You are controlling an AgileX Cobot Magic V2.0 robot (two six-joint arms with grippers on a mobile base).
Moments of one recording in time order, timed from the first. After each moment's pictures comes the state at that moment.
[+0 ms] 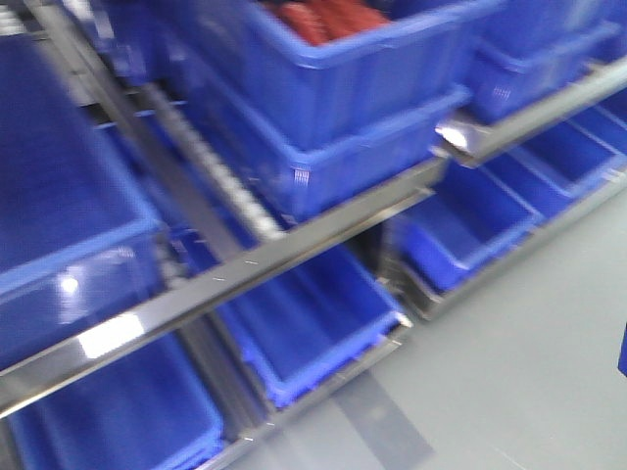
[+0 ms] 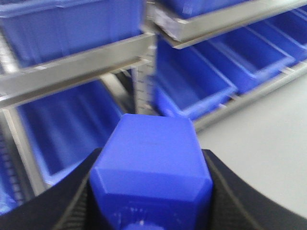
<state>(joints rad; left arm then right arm) 0.02 -0.01 0.03 0.01 0.20 -0.04 -0.05 0.31 -0.38 0.15 0.56 -0.20</state>
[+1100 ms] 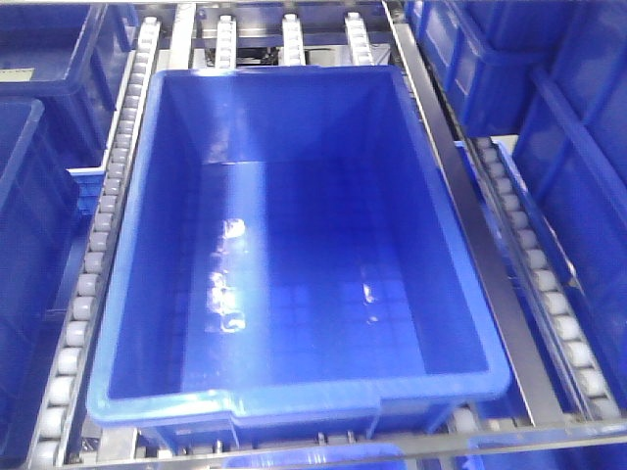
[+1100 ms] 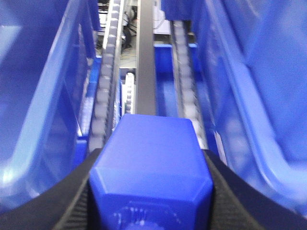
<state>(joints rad) 0.02 -0.01 0.03 0.01 0.20 -0.04 -0.05 0.31 -0.38 0.15 0.56 -0.20</state>
